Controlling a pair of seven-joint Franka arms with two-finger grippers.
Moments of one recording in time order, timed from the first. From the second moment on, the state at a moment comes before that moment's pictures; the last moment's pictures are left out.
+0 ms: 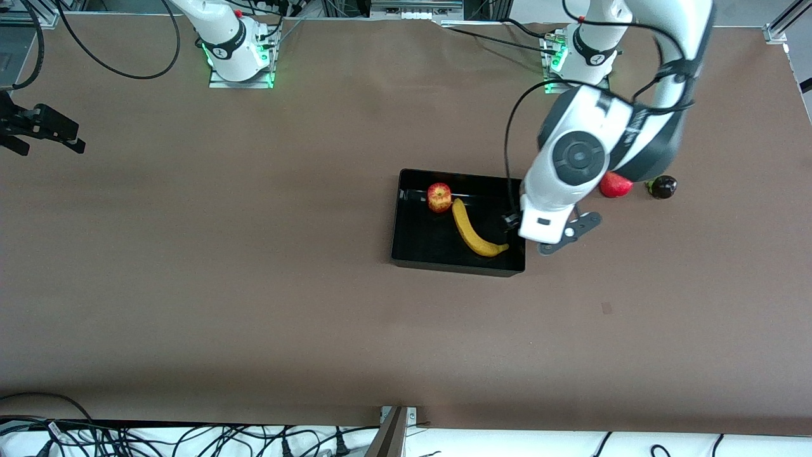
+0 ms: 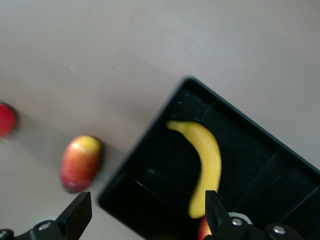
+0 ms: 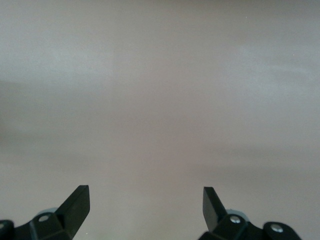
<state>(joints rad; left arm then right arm) -0.41 0.43 -0.06 -1.60 -0.02 1.88 -1.04 -0.05 -0.06 -0.06 -1.71 0.00 1.66 -0.16</state>
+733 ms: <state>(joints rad) -0.60 0.62 -0.07 -1.62 -0.07 2.08 -1.09 -0.05 -0.06 -0.06 -1.71 0.00 1.66 -0.16</state>
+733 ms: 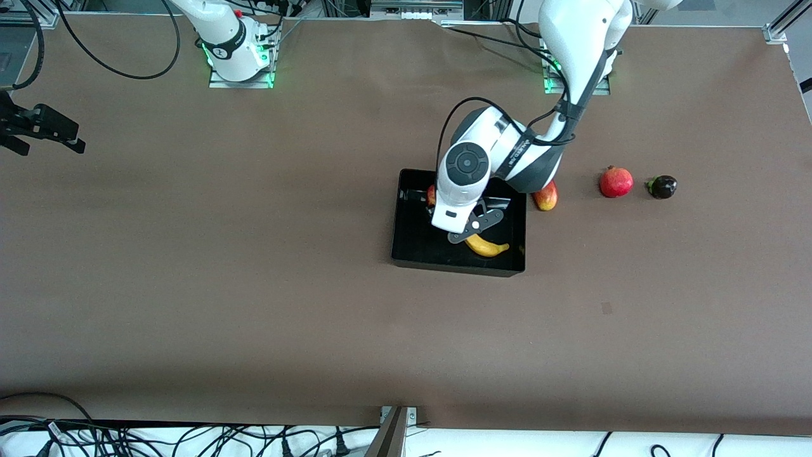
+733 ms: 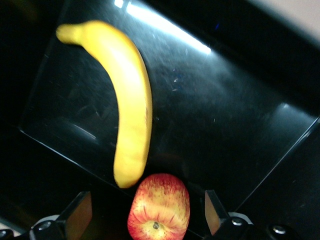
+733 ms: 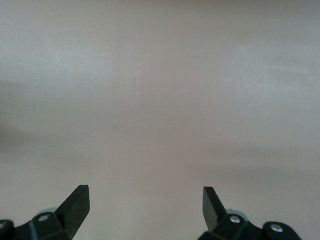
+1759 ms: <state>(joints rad) -0.61 0.63 -0.13 -1.78 -0.07 2.29 -1.04 -0.05 -0.06 -0.06 -1.71 0.00 1.66 -0.16</state>
